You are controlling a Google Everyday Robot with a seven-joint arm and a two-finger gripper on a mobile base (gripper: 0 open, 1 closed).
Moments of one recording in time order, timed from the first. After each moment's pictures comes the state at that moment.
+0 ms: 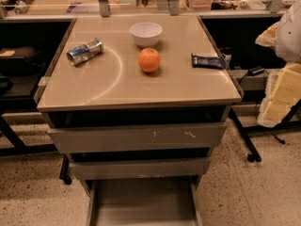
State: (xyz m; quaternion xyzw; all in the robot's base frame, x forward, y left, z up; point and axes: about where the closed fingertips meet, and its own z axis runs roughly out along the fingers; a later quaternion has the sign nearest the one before) arm 0.438 -0.217 0.976 -0.60 0.78 -0.03 0.16
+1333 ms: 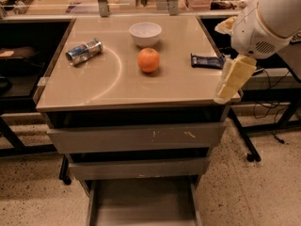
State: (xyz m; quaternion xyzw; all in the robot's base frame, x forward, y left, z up) arm 0.525 -0.163 0.955 -0.64 0.72 -0.01 0.27
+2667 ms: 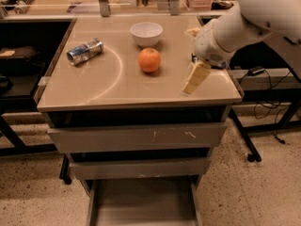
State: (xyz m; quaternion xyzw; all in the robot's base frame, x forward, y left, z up) arm 0.614 -0.113 0.896 -0.65 0.68 0.01 0.34
